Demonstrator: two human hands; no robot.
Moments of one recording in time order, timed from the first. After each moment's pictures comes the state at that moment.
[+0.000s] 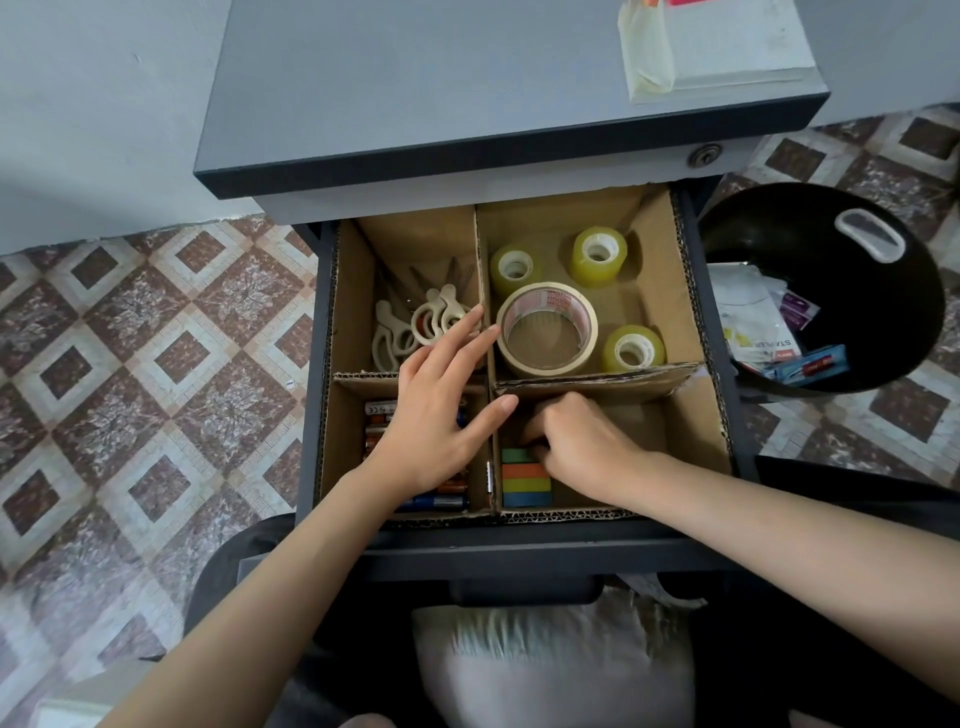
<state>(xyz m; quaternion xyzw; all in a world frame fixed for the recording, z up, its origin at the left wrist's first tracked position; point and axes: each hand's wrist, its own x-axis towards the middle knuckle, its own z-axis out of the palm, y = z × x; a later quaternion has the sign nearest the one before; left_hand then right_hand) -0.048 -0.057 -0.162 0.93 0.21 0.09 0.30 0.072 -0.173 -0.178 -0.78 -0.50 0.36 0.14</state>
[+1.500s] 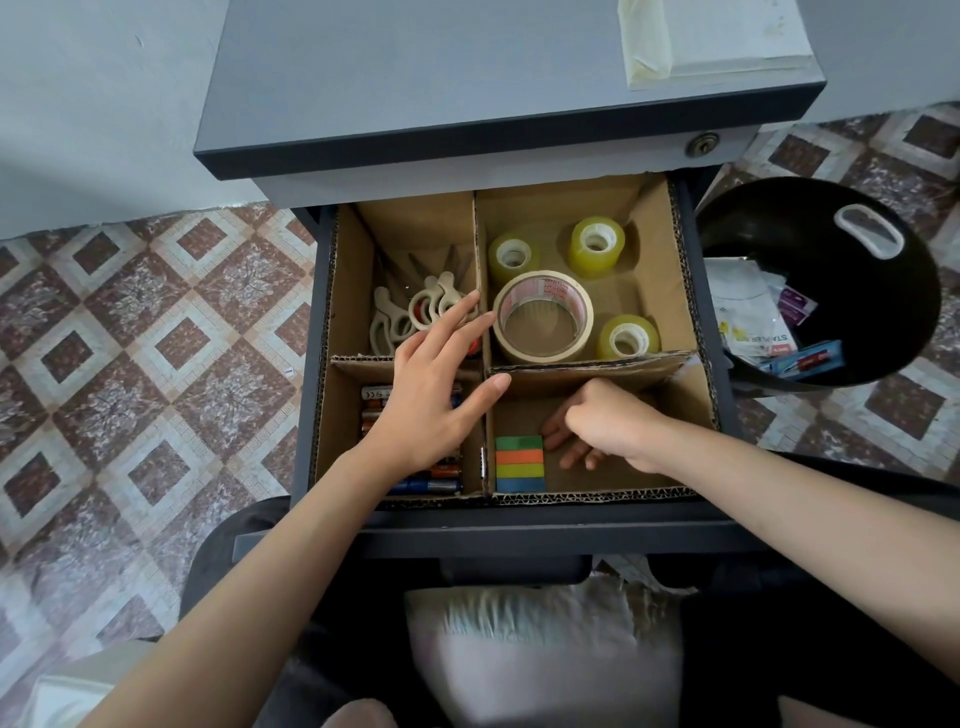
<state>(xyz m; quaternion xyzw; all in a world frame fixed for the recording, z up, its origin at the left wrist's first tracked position) -0.045 -0.058 -0.159 0.92 0.23 0.10 0.31 0.091 -0.179 -0.165 -0.76 -0.18 0.58 0.23</state>
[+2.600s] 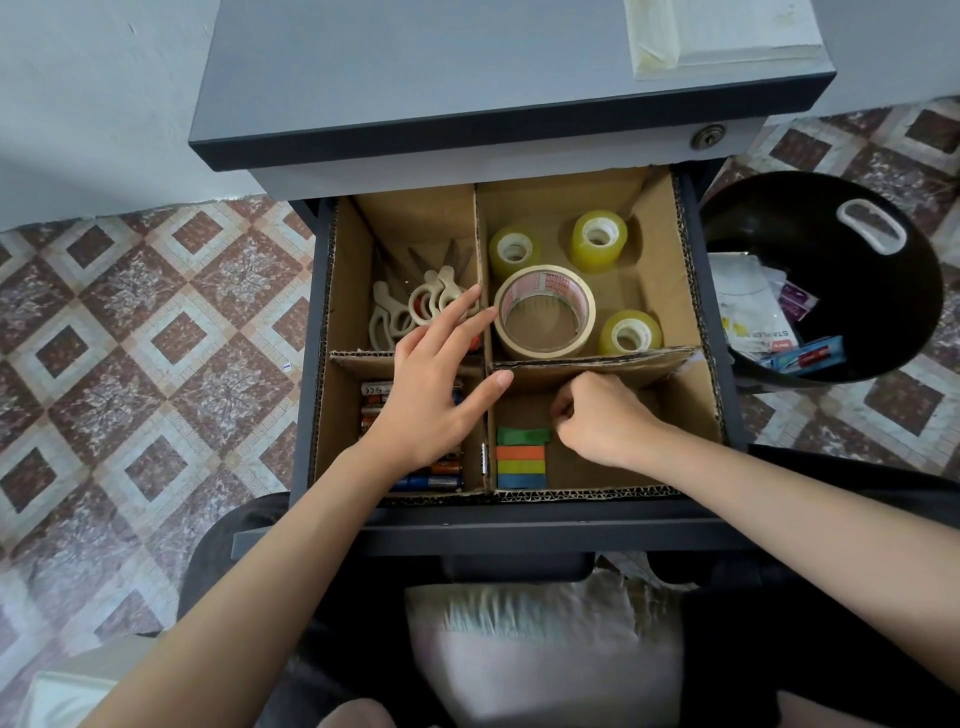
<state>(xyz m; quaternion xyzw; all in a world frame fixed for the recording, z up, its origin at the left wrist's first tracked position) -0.045 -0.058 -0.159 0.92 0.23 0.10 0.30 0.084 -0.179 -0.156 -0.84 -0.35 0.41 0.11</state>
